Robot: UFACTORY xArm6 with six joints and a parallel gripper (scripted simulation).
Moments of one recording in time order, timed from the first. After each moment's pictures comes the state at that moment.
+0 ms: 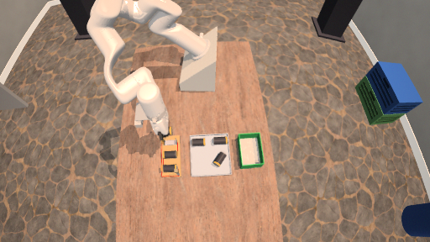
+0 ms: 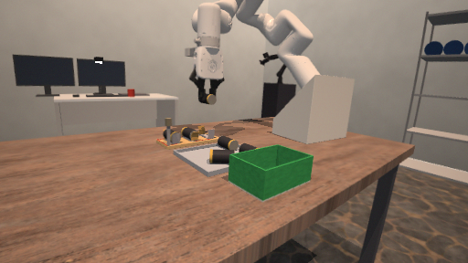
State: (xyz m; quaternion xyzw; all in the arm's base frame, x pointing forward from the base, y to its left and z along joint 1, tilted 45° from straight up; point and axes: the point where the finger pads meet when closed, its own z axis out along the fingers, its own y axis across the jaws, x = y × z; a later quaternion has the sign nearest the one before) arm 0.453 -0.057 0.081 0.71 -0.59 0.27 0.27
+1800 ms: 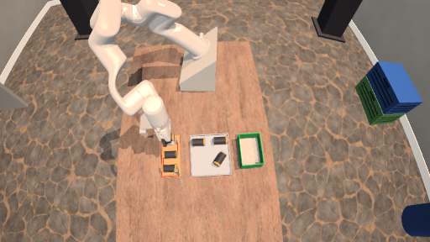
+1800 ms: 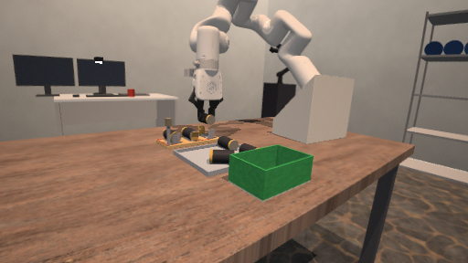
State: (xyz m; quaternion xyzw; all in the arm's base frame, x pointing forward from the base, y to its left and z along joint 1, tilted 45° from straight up) arm 0.459 -0.106 0.033 0.71 -0.59 0.27 0.27
